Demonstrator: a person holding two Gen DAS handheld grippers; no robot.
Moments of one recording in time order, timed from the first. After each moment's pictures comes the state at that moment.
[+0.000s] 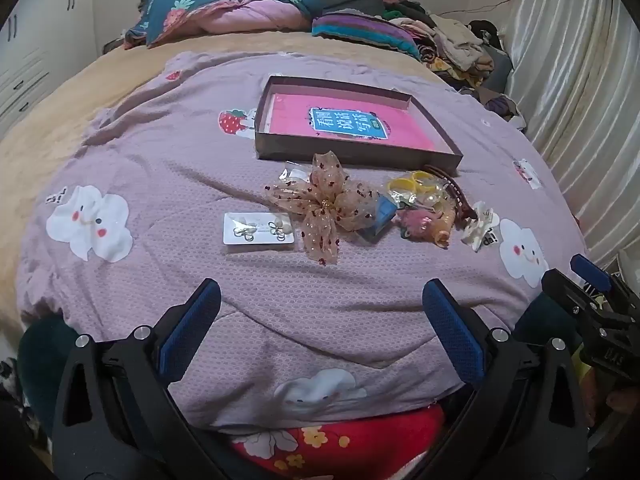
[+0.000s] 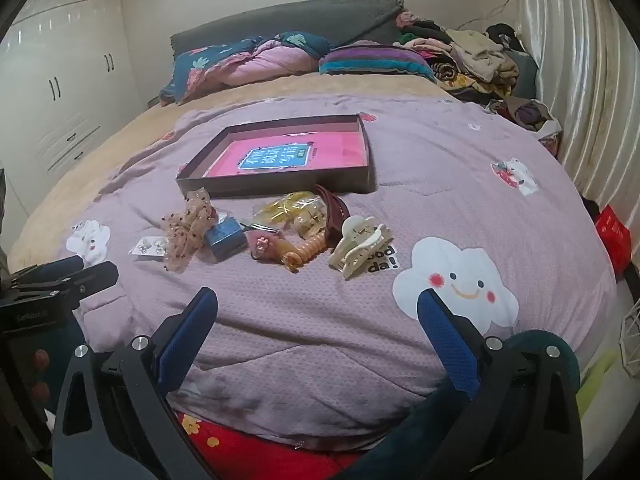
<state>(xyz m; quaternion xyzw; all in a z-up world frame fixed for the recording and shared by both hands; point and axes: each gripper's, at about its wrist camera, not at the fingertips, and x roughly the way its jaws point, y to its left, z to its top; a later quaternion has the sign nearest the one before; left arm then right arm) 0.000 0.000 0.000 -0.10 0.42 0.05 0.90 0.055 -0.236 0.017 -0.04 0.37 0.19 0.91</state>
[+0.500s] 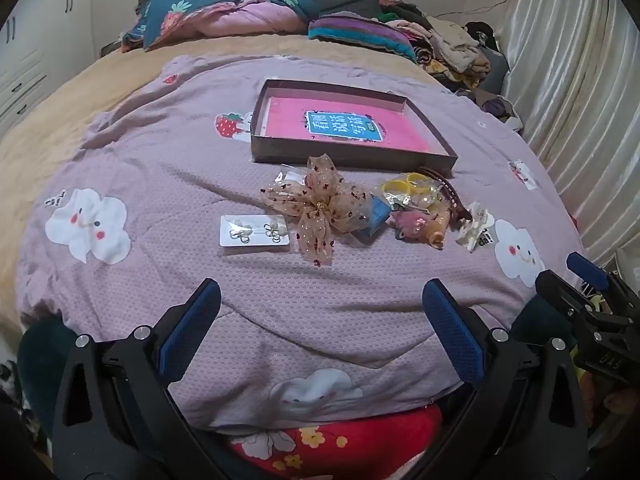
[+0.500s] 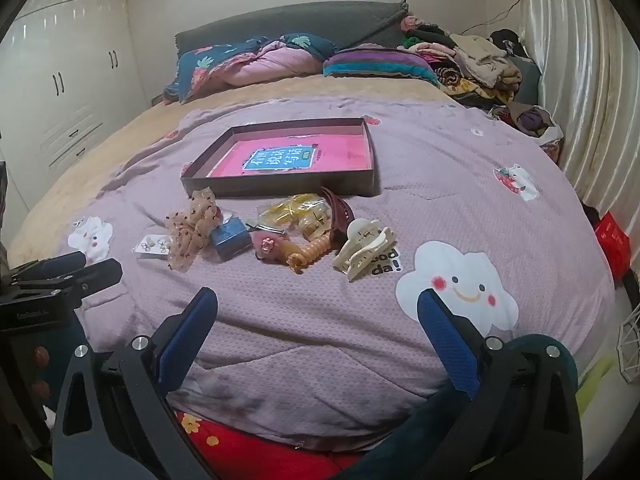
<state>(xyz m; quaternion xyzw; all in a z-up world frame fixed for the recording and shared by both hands) -0.001 -0.007 0.002 -0.10 0.41 0.05 0.90 0.053 -0.229 0.020 -0.04 0.37 0.19 0.91</state>
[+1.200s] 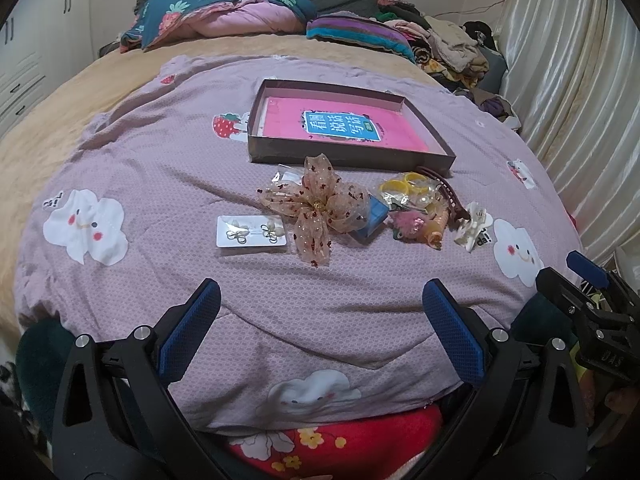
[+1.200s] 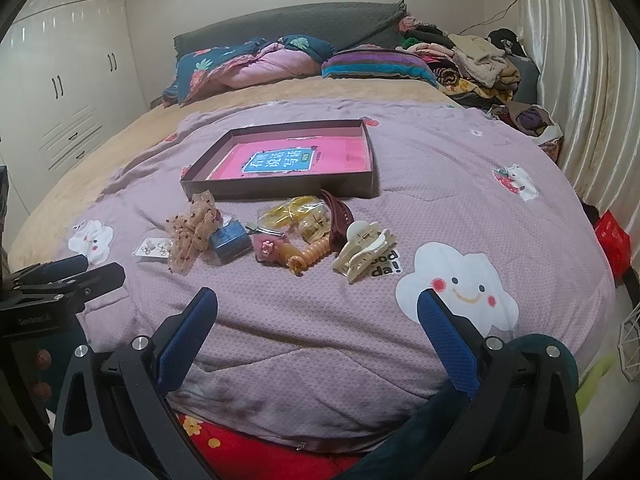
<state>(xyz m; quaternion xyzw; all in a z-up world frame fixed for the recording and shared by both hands) 0.000 -0.009 0.008 -0.10 0.41 0.04 0.91 0.052 -0.234 0.021 -0.04 0.36 0.19 0.91</state>
